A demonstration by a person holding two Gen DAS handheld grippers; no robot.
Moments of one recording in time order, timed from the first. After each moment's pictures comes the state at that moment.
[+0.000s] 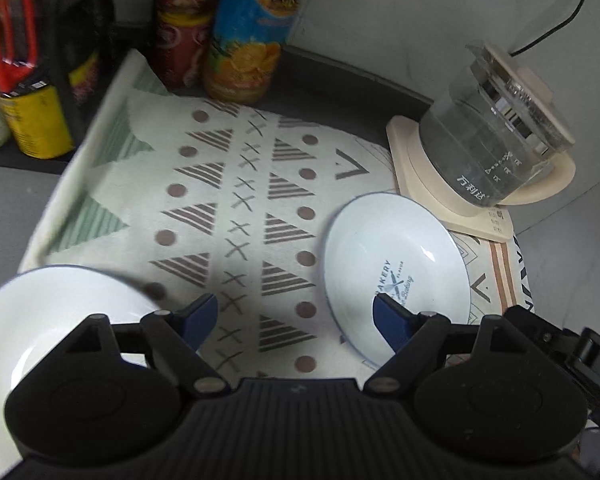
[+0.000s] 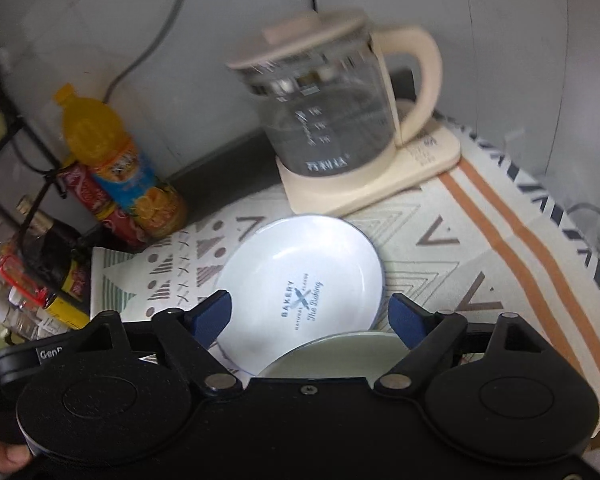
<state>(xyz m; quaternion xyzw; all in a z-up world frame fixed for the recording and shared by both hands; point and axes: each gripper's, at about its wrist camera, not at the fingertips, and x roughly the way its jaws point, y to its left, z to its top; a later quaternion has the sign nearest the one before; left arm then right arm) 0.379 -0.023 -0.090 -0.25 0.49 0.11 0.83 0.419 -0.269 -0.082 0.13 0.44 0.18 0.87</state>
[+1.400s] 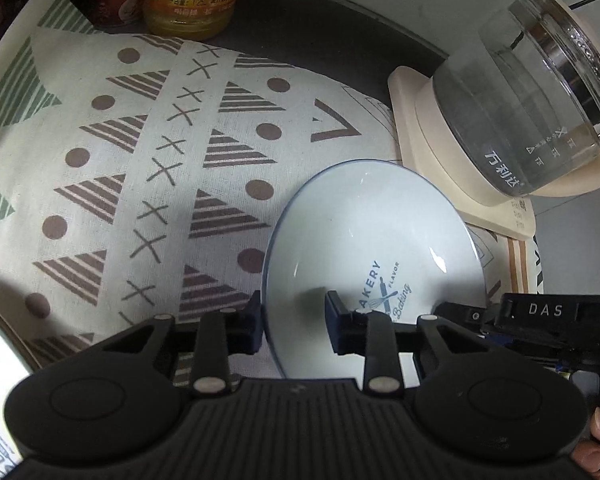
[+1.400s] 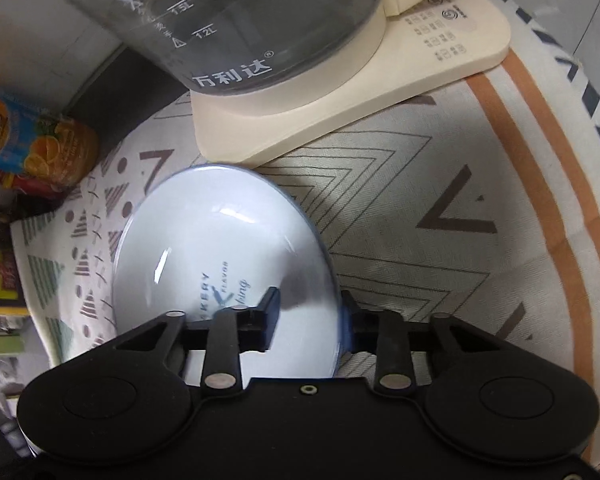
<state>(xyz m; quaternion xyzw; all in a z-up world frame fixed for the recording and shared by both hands) 0.439 -0.042 -0.163 -0.28 0.53 0.10 0.79 0.546 -0.254 -0.170 0.10 0.64 0.18 0.74</state>
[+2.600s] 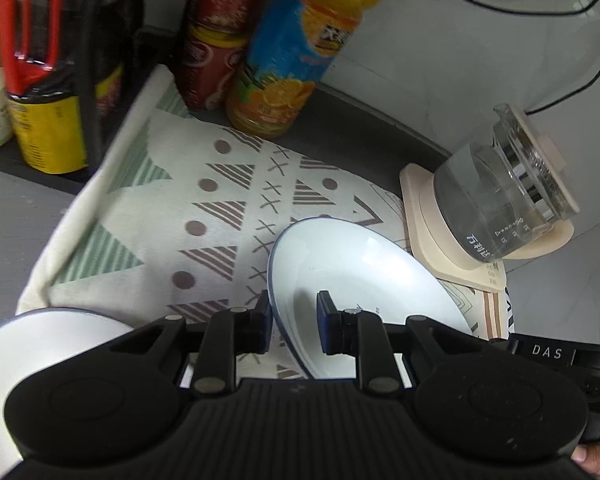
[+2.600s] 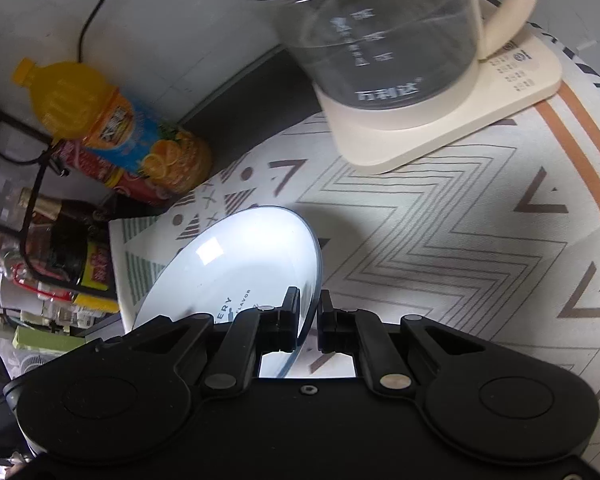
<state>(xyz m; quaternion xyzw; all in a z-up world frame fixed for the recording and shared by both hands) 0.368 0.030 -0.095 -0.31 0.45 0.12 0.83 0.491 -0.227 -0.114 0.16 0.56 0.26 0.77</state>
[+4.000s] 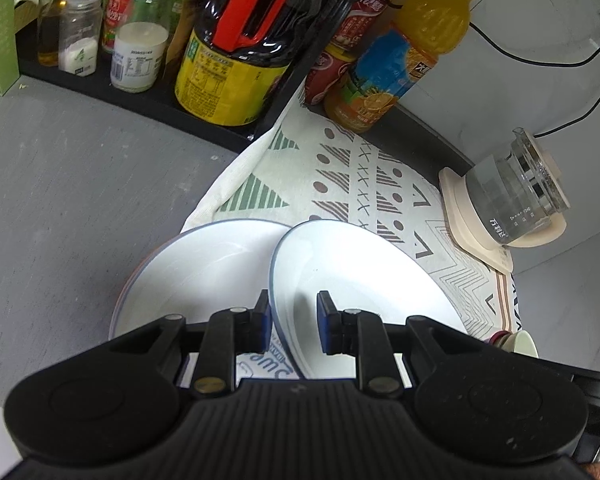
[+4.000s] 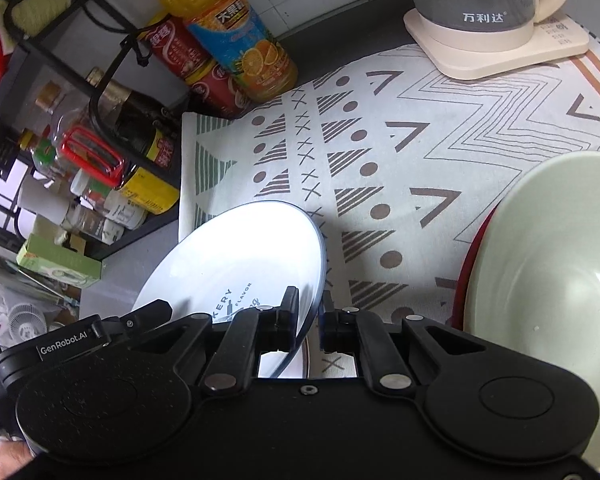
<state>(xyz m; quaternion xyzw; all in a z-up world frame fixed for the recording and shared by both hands) 0.230 0.095 -0.092 -0.34 0.43 0.13 0.83 0.352 -0.162 -0.098 0.11 0.54 0.29 0.78</state>
